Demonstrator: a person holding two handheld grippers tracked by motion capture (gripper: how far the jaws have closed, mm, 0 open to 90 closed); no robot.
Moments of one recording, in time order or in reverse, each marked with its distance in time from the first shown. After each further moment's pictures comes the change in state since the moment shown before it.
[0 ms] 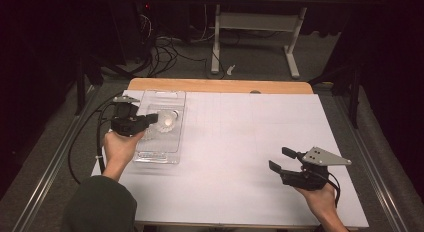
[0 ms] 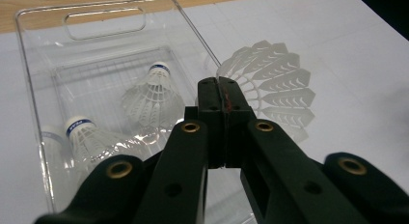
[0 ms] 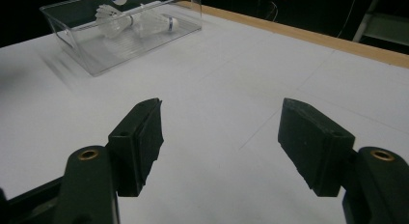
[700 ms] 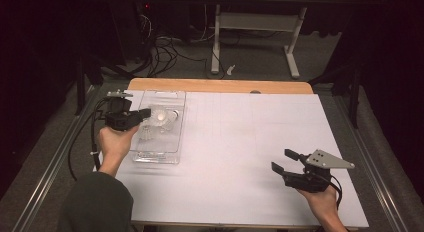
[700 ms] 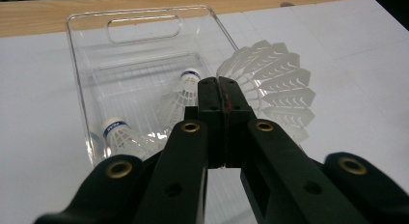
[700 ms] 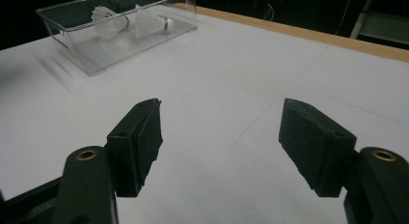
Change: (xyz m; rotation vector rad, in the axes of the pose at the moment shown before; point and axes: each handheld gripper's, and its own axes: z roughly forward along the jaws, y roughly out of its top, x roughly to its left) left arm 0.020 0.006 0.000 -0.009 0.058 -0.049; right arm -0.004 -0.011 -0.003 -0.017 -0.008 0.022
